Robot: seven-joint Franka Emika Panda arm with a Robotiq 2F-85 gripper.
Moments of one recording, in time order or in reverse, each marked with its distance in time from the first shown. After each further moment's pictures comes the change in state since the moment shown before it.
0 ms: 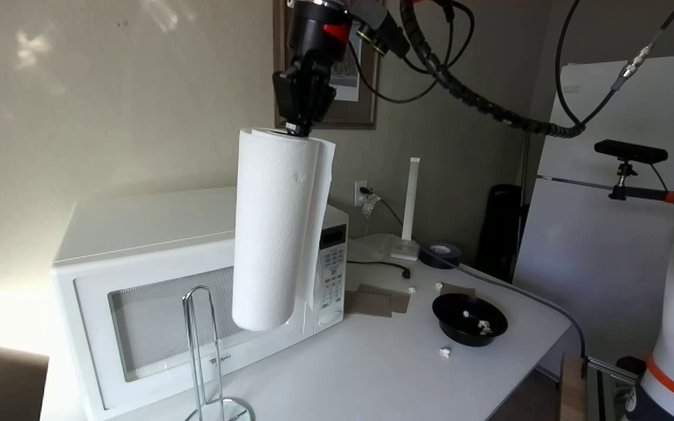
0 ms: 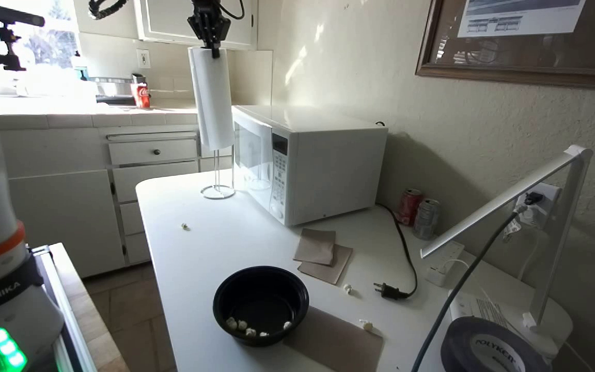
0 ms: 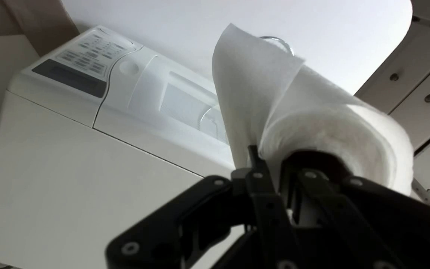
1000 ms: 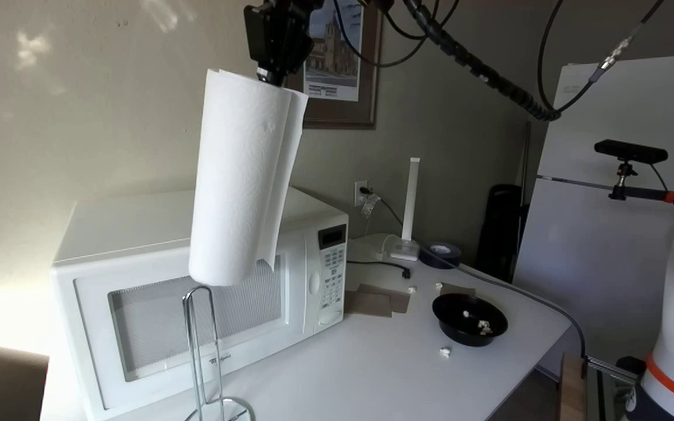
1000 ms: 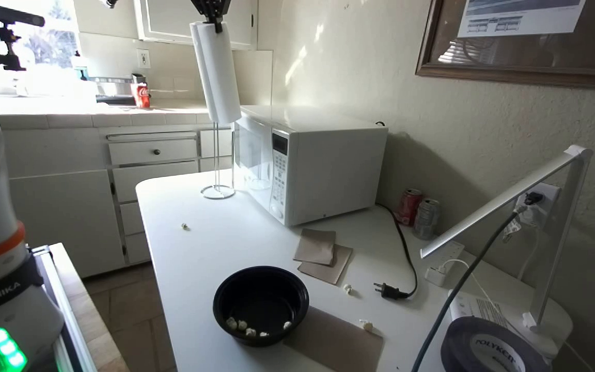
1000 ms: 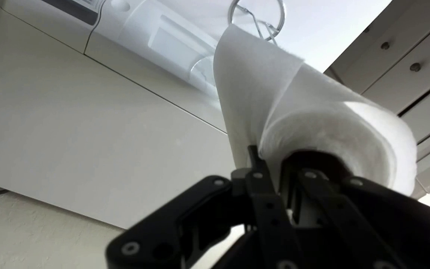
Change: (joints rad) arm 0.026 0.068 0.012 0.203 -0.040 -0.033 -0.011
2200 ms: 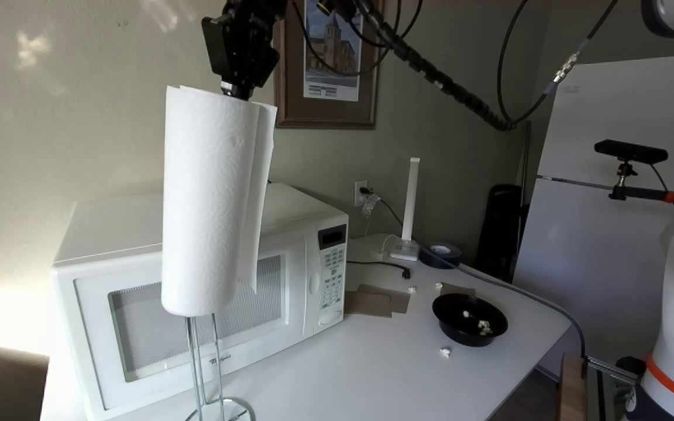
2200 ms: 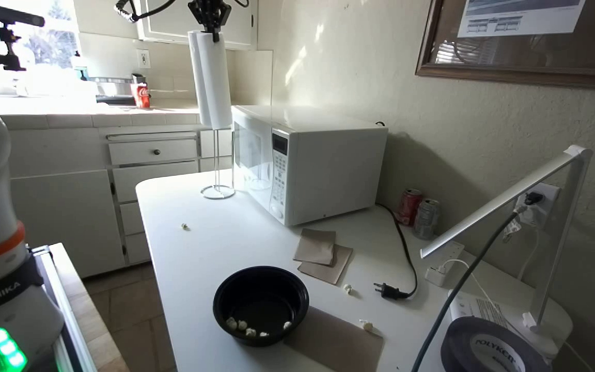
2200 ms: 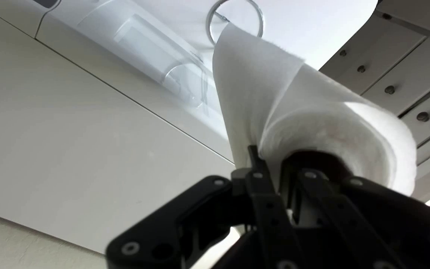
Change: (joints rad) arm 0.052 0.156 0.004 0.149 0.000 -0.067 -0.022
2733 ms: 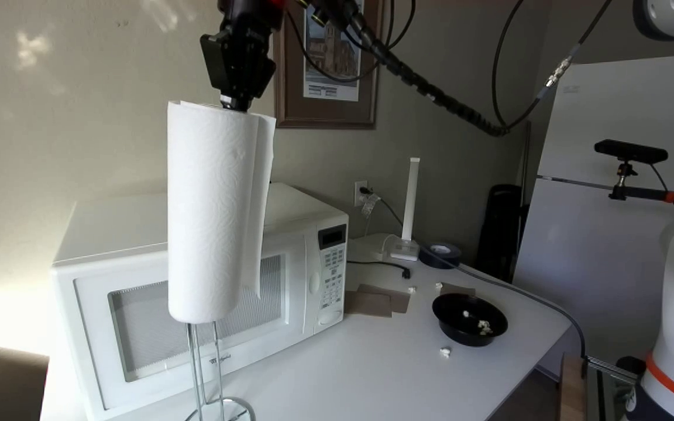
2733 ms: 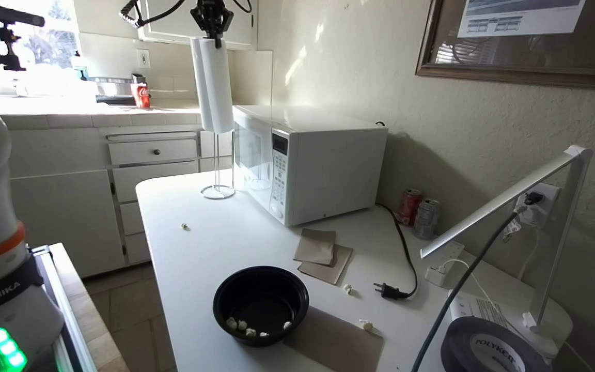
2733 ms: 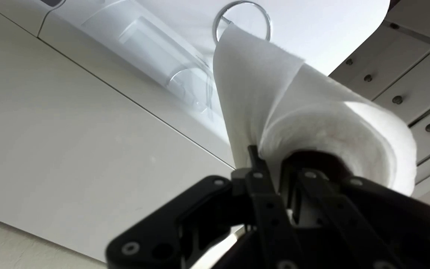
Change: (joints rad) arm 0.004 0.025 0.000 0.001 -0.024 0.000 -0.014
